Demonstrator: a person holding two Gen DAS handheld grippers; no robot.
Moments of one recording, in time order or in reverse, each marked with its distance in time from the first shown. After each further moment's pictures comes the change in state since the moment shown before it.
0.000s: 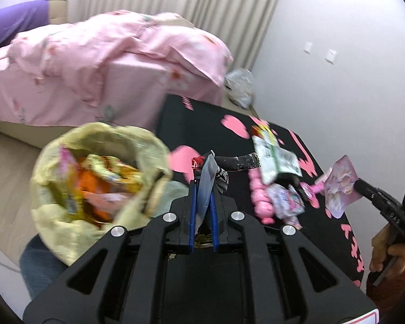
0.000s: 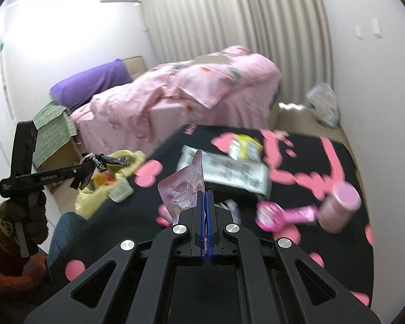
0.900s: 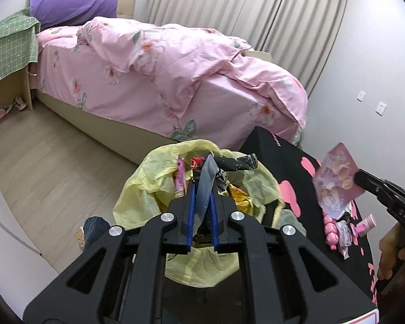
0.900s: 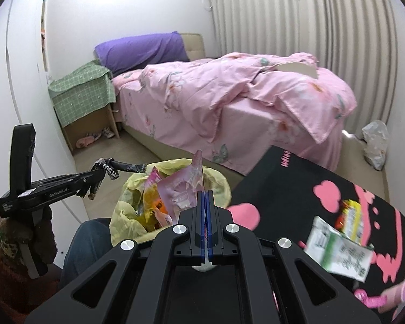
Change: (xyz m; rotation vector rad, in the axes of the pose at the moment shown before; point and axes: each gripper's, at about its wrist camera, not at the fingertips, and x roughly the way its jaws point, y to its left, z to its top) left arm -0.042 0.136 -0.005 -0.210 -0.109 0.202; right arm 0.138 0.167 0.070 -0.240 0.111 0.154
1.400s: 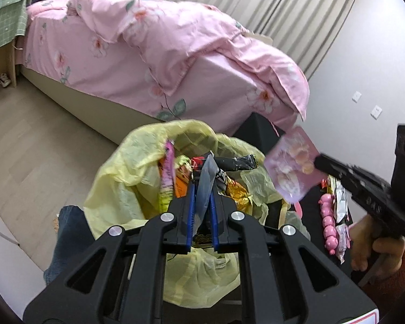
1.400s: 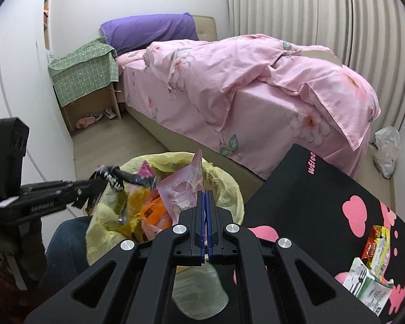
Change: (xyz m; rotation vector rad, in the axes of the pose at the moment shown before) left arm 0.060 0.010 -0.005 -0.054 0.107 -0.107; right arm 0.084 -0.005 0.010 -0.045 0.072 0.003
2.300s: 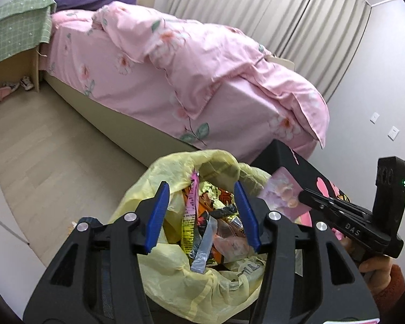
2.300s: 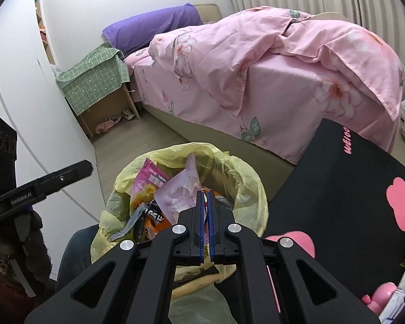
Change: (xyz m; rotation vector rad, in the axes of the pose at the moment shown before) left arm -0.022 0.009 0.019 -0.068 -0.133 0.125; right arm 0.041 -0.020 -0.005 0.098 0.041 0.168
